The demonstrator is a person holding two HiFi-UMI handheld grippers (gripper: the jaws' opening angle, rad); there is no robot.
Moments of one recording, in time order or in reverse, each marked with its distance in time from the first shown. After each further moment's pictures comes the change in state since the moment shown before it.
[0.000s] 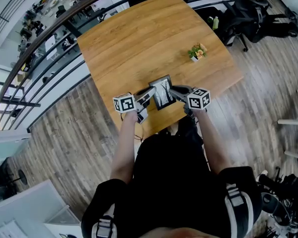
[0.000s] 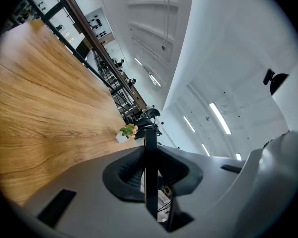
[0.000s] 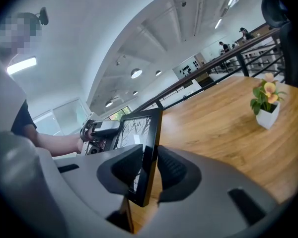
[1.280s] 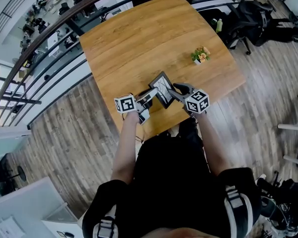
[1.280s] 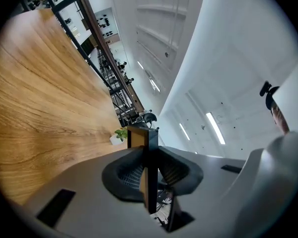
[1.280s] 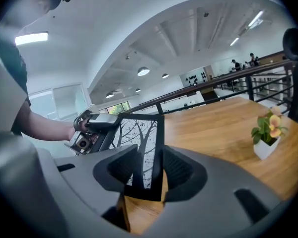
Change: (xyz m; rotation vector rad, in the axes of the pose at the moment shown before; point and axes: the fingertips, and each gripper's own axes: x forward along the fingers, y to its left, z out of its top) left arm 0.001 0.003 0.001 -0.145 -0.042 -0.025; right arm 0.010 -0.005 0.020 -0.222 -0.016 -0.073
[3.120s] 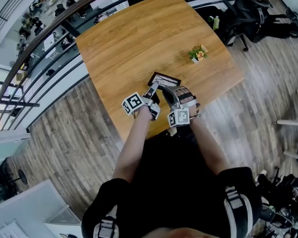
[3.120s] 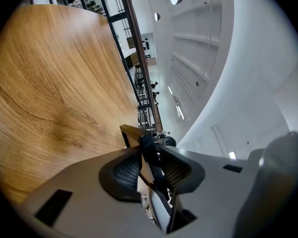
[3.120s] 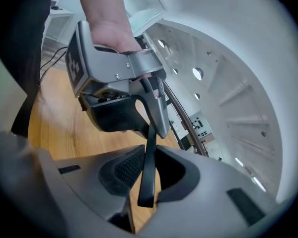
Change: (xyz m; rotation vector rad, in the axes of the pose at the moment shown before) left arm 0.023 0.040 0.010 -0.292 -0.312 0.159; right arm 0.020 0.041 0.007 -1.246 0.273 -0.443
